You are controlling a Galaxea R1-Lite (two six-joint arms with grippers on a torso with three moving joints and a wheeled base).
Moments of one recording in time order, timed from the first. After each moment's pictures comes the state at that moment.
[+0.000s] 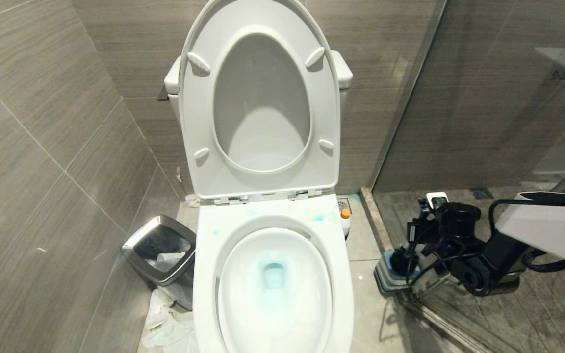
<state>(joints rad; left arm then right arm) 0.00 0.00 0.00 0.00 0.00 0.00 0.09 2.39 -0.94 -1.16 -0.25 -0.04</state>
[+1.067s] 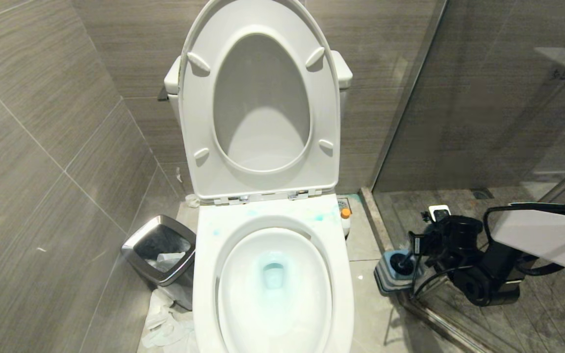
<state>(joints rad) 0.00 0.00 0.00 0.00 0.00 0.00 0.05 2.45 -0.90 -1.21 -0.25 -0.08</state>
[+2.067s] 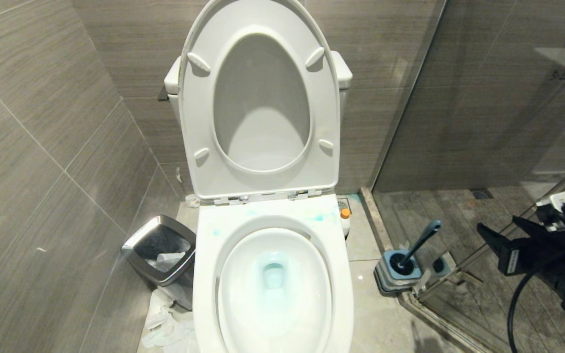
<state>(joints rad) 0.00 0.00 0.00 0.00 0.00 0.00 0.05 1.53 -0.20 -1.20 -0.08 -0.20</state>
